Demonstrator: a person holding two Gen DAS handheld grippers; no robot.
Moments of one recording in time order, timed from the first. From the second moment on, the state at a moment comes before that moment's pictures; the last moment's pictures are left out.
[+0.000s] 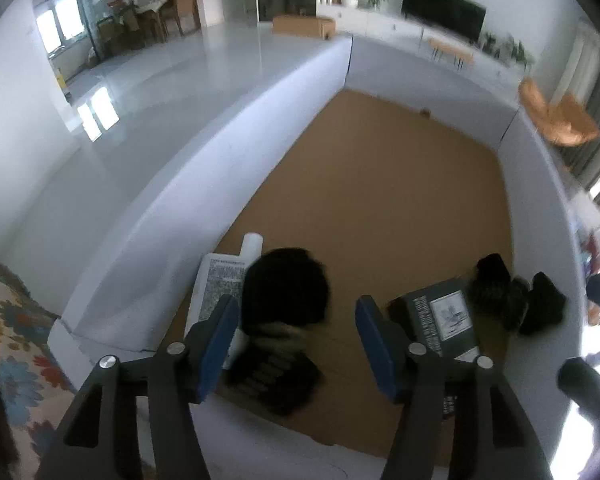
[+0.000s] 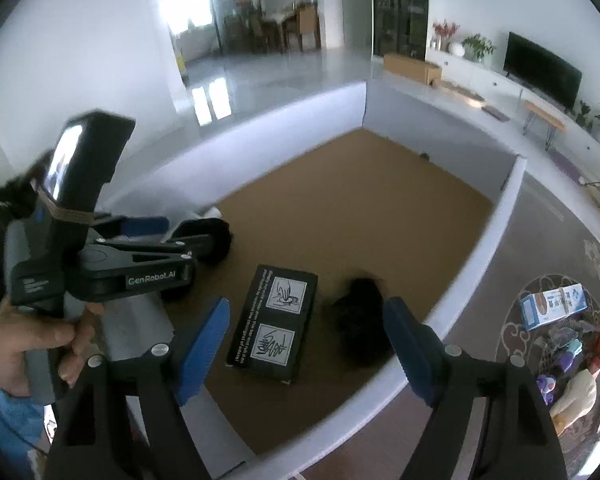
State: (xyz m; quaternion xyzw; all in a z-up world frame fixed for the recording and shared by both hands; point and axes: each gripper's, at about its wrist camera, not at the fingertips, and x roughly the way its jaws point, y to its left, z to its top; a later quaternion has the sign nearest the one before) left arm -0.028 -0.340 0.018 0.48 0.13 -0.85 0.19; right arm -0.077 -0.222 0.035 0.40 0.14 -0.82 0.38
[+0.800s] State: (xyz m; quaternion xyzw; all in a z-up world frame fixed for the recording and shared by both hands) left arm -0.074 0.016 -0.054 0.47 -0.05 -0.88 -0.07; right arm -0.084 0.182 -0.083 0.45 0.05 -0.89 0.03
